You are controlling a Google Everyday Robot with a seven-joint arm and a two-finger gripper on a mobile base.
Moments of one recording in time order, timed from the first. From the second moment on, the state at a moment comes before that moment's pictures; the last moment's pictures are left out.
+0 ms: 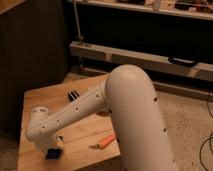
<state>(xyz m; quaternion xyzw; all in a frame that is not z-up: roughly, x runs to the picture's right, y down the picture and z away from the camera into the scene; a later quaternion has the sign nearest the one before) -0.286 0.299 0.720 -0.16 -0.33 -0.72 0.58</state>
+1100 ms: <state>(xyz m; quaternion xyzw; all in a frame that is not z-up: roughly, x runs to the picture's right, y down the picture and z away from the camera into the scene) -0.209 0.334 0.714 -0.22 -0.33 -0.71 0.59</state>
